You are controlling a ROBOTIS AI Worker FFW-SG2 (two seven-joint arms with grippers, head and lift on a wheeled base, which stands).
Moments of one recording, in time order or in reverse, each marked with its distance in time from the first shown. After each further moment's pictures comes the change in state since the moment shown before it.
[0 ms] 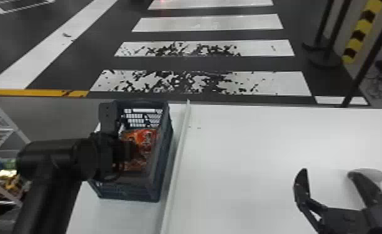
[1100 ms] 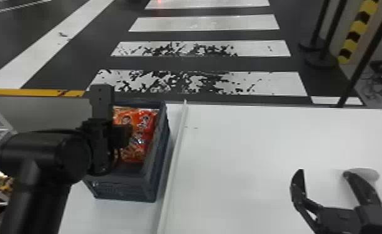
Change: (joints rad) left arm 0.041 -0.005 -0.010 -0.226 -0.013 0.014 0.075; right arm -0.013 -0.004 -0.004 0.025 -0.010 0.003 0.000
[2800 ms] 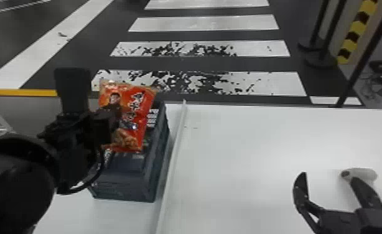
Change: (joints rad) left arm 0.176 0.002 0.069 -0.446 0.060 0.035 0.054; right arm 0.011 0.016 -0.020 0.015 0.005 -0.003 -0.002
